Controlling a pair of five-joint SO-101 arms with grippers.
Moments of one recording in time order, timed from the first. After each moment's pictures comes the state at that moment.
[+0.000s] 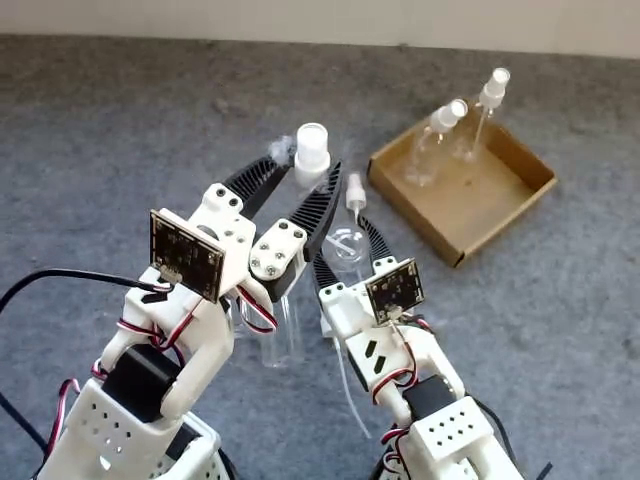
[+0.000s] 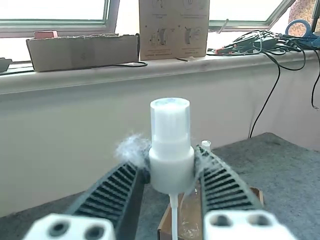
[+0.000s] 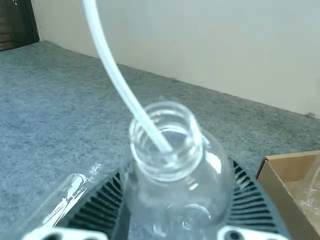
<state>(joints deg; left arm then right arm) 29.1 -68.8 50.2 21.3 3.8 -31.4 -74.9 95.7 -6.3 4.5</state>
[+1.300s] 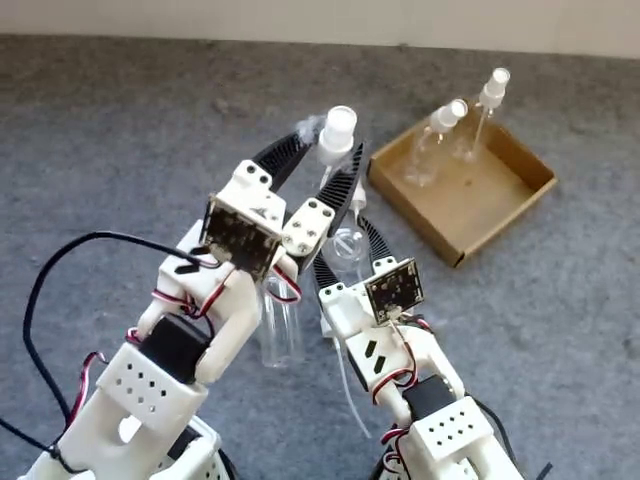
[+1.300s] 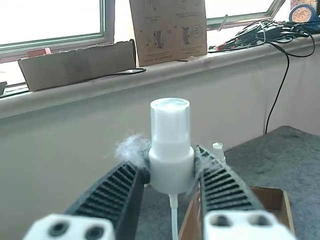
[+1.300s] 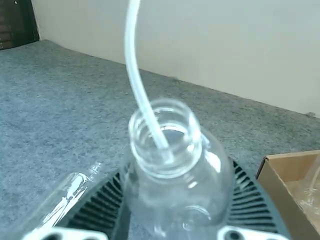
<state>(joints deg) 29.2 -57.2 50.4 8.7 -3.6 -31.4 -74.9 95.7 -6.3 4.5</state>
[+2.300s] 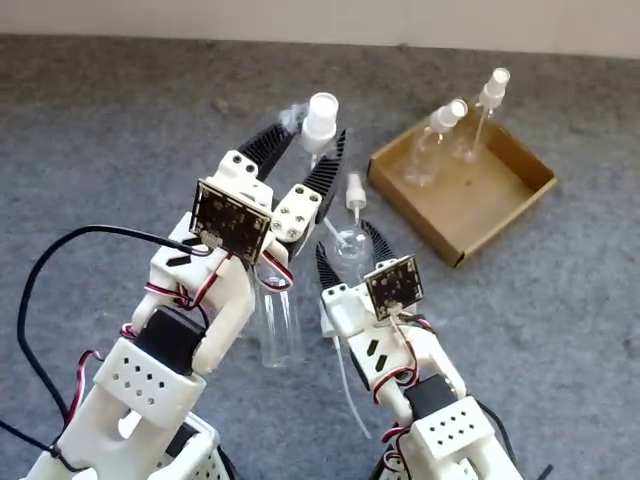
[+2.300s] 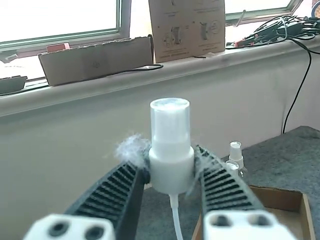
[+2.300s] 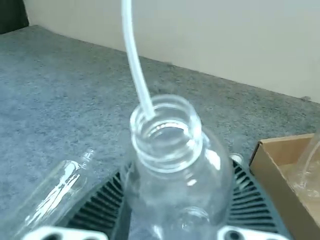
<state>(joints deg) 24.9 -56.7 49.6 8.2 -3.4 -29.7 -74.9 95.7 -2.9 4.5</state>
